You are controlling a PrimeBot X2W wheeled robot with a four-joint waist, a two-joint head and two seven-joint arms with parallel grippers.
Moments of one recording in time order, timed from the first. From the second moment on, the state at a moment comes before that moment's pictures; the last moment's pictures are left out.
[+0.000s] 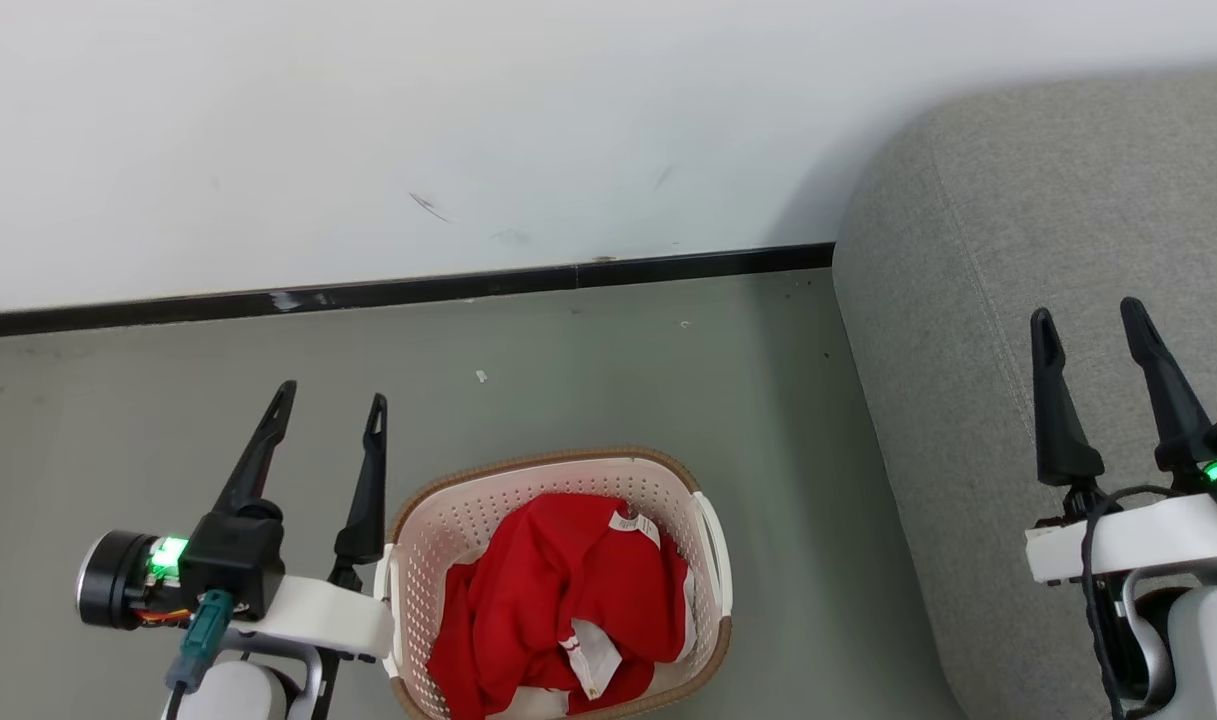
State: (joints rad) left arm -0.19 0.13 -0.23 0.03 -0.17 0.13 -0.21; right arm -0.15 -0.04 -0.14 -0.05 0.03 0.12 -0.26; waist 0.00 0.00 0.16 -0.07
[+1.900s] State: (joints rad) left arm 0.14 0.17 -0.11 -0.03 -0.24 0.22 -0.19; right arm 0.06 -0.04 -0.08 0.01 0.08 0.12 -0.23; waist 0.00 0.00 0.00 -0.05
